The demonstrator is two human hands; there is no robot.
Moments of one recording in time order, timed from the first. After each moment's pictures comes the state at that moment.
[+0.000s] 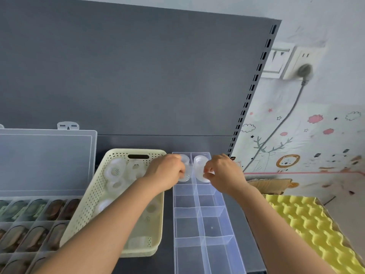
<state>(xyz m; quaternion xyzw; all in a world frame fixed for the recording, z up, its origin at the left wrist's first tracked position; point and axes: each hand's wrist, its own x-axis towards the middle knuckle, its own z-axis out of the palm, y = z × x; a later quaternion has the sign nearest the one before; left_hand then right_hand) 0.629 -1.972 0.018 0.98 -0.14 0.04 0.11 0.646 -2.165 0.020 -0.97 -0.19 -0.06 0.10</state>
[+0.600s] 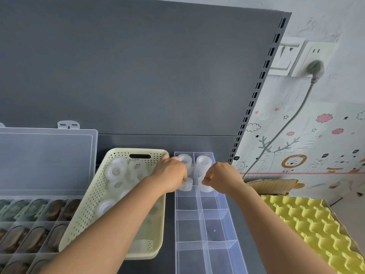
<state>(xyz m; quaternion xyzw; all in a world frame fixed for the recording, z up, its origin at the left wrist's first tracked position) 0.637 -1.981 0.013 0.99 -0.14 -0.05 0.02 0.660 -2.157 0.007 -0.98 -0.14 0.07 0.10</state>
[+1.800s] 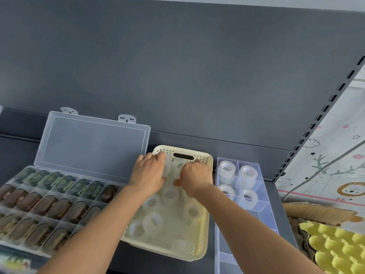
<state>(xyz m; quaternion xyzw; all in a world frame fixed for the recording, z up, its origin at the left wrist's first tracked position) 0.586 -1.840 -0.009 0.99 0.08 0.10 -0.02 0.646 -1.976 -0.012 -0.95 -0.31 0.00 0.04</state>
